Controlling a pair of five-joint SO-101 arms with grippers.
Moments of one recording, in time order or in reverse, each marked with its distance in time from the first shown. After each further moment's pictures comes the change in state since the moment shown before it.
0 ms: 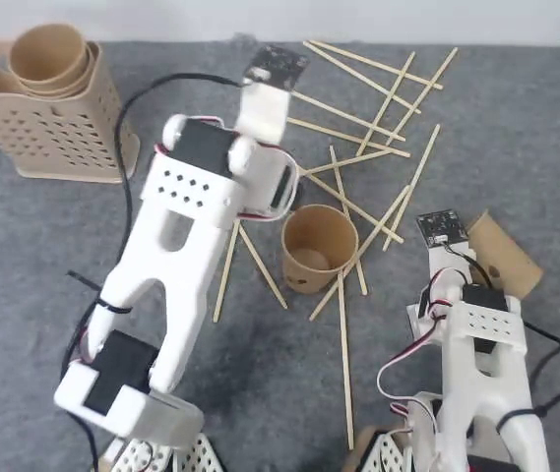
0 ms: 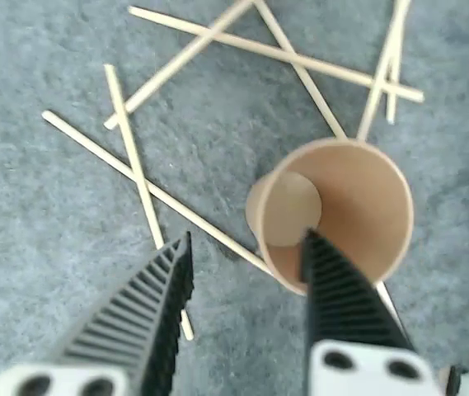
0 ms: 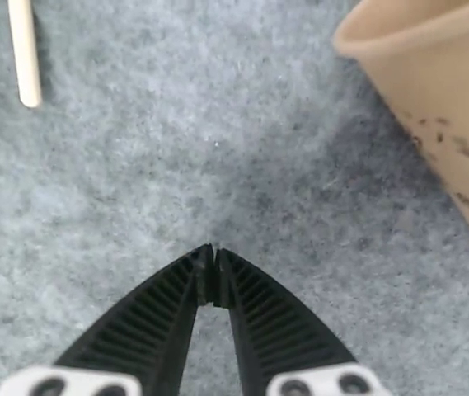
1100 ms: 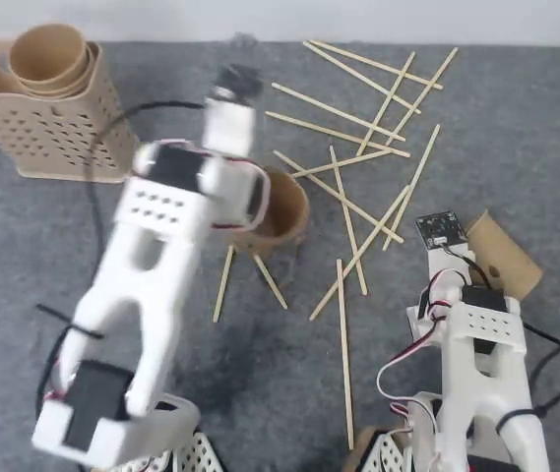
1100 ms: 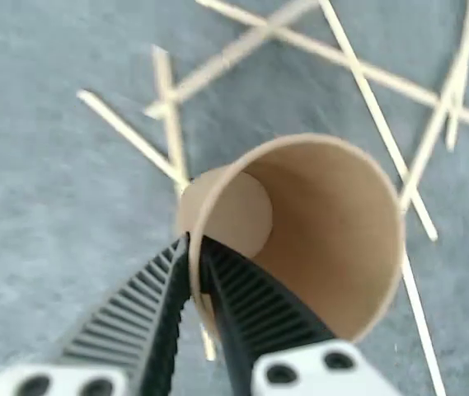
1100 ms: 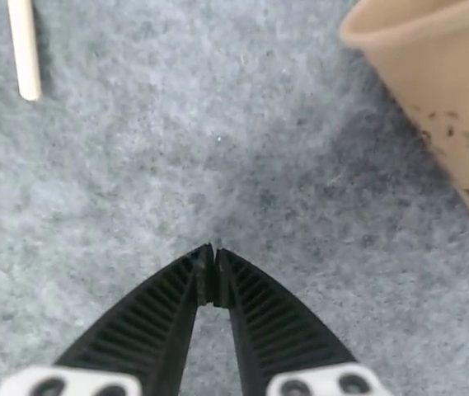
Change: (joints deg) left arm -9.8 -10.9 18.4 -13.3 0.3; right arm 0.0 0.0 0.5 0.0 0.1
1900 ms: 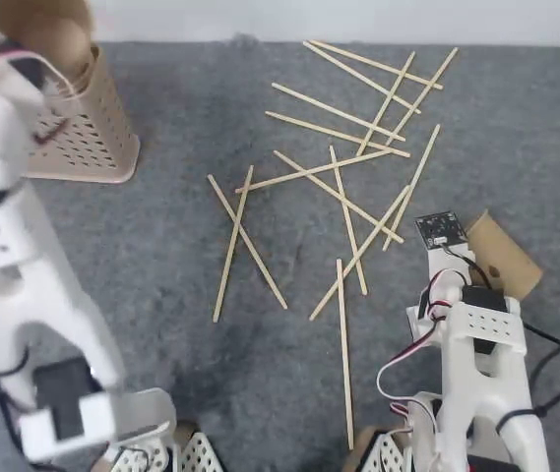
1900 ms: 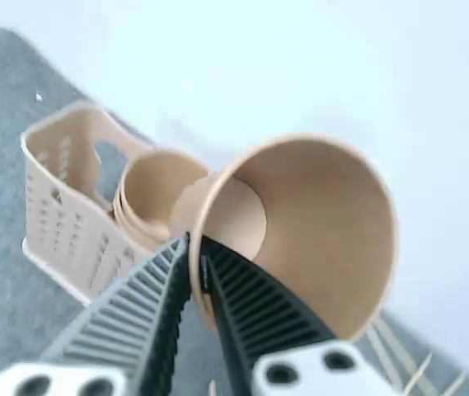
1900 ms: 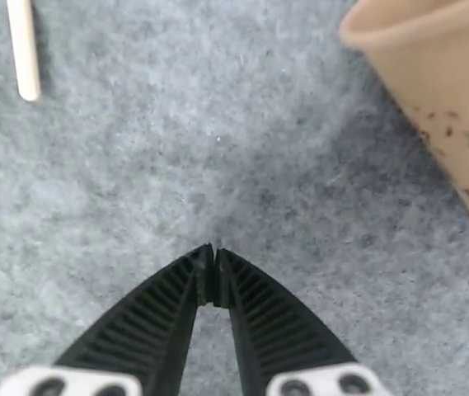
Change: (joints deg) left arm -31.7 7.2 -49.1 0.8 27.5; right arm 0.1 0.0 0.0 0.0 0.0
